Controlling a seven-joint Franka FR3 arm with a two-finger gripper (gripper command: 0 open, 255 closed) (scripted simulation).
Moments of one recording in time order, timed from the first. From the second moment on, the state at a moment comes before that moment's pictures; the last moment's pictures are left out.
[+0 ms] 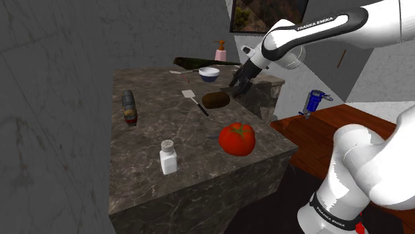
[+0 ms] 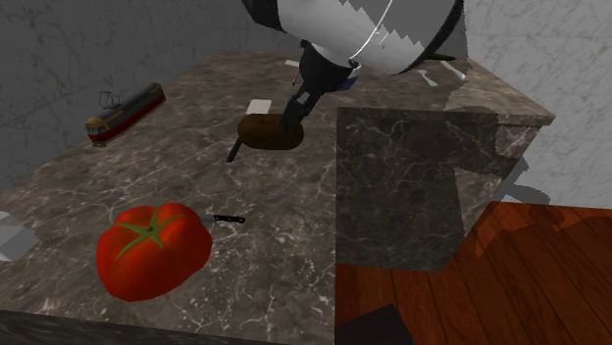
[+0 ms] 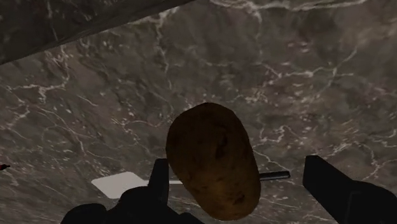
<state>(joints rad) 0.42 -0.48 -0.72 -2.44 0.08 2.47 -1.19</state>
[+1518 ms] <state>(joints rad) 0.66 -0.36 -0.97 -2.43 0.27 2.60 -1.50</state>
